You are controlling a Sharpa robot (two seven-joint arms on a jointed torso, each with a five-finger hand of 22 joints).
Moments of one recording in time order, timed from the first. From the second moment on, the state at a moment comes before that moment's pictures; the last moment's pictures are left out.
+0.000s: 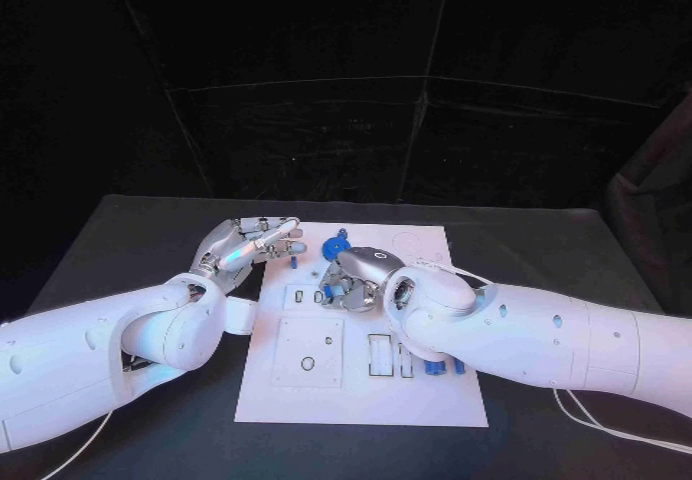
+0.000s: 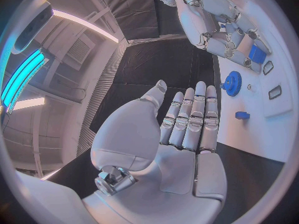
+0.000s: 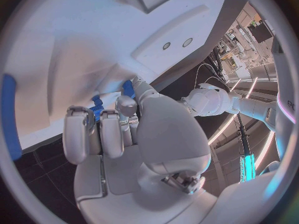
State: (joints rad) left arm 1.21 -0.91 -0.13 1.63 0.03 -0.37 0.53; left_hand 1.29 0.05 0.11 0.01 0.05 0.92 0.23 0.08 0.07 1.00 0.19 0.10 0.07 1.06 0.15 0.11 0.17 0.18 0.86 0.26 0.17 0.07; right arm 1.12 -0.57 -0.02 1.53 -1.55 -0.32 -0.32; right_hand 1.40 -0.03 0.15 0.11 0.10 1.02 0.14 0.07 0.06 1.31 0.05 1.04 1.08 1.46 -0.03 1.46 1.31 0.05 1.44 0.09 1.49 1.31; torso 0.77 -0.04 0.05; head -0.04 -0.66
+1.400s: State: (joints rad) left arm 1.30 -0.93 -0.13 1.59 -0.22 -0.32 0.24; left_hand 1.19 0.05 0.08 0.05 0.05 1.10 0.12 0.14 0.09 1.34 0.04 0.22 0.18 1.47 -0.03 1.16 1.10 0.18 1.33 0.07 0.51 0.24; right arm 1.20 -0.86 0.01 1.66 -1.21 -0.44 0.05; right_hand 1.42 -0.05 0.02 0.15 0.13 0.95 0.14 0.13 0.08 1.20 0.06 0.89 0.93 1.46 -0.01 1.27 1.15 0.09 1.27 0.10 1.36 1.15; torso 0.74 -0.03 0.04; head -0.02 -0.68
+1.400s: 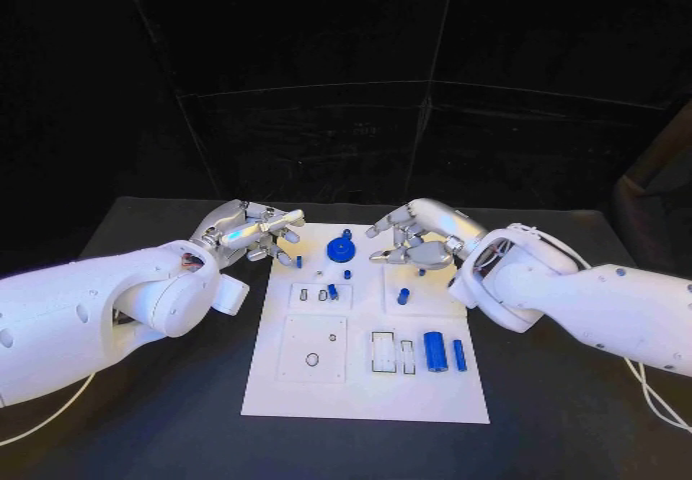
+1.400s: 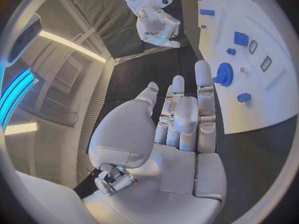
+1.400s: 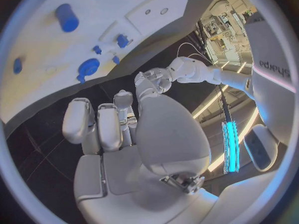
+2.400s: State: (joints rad) left arm 1.44 -0.58 -0.18 1.30 -0.80 0.19 -0.59; left_hand 1.08 0.10 -0.18 0.28 0.05 0.98 0.07 0.51 0.35 1.24 -0.01 1.01 0.94 1.46 -0.07 1.57 1.31 0.09 1.46 0.04 1.31 1.16; right arm 1.23 -0.93 0.01 1.55 -0.74 -0.42 0.24; right_hand 1.44 -0.03 0.01 0.13 0.17 0.96 0.14 0.13 0.07 1.18 0.05 0.78 0.82 1.47 -0.02 1.21 1.09 0.09 1.25 0.09 1.31 1.09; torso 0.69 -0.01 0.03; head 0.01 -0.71
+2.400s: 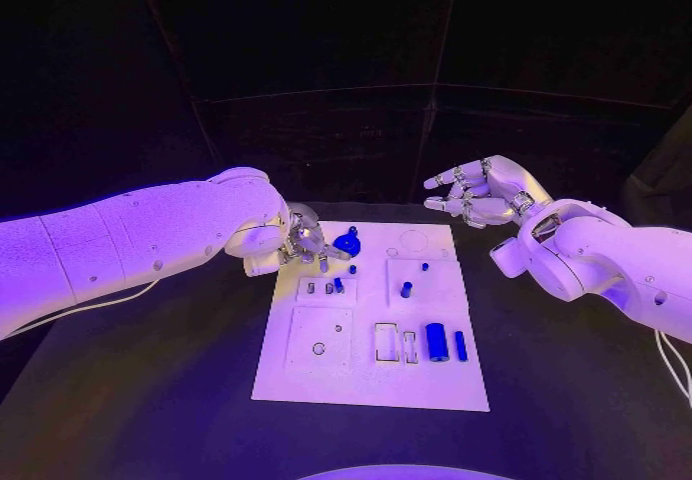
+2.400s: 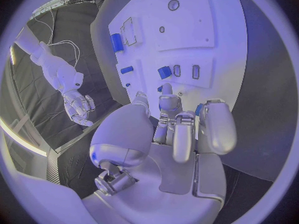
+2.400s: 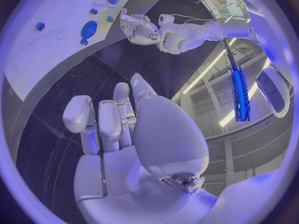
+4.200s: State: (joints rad) left arm 1.42 -0.45 -0.20 1.17 -0.83 0.33 -0.63; left_hand 1.10 0.13 -0.20 0.26 0.05 0.93 0.06 0.59 0.42 1.24 -0.01 1.03 0.97 1.47 -0.07 1.57 1.31 0.08 1.47 0.04 1.33 1.19; right arm 1.23 -0.92 0.01 1.53 -0.74 -0.41 0.21; right_hand 1.44 -0.03 0.01 0.13 0.20 0.96 0.14 0.13 0.07 1.18 0.05 0.76 0.80 1.46 -0.02 1.20 1.08 0.09 1.25 0.09 1.29 1.07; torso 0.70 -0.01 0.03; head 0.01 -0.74
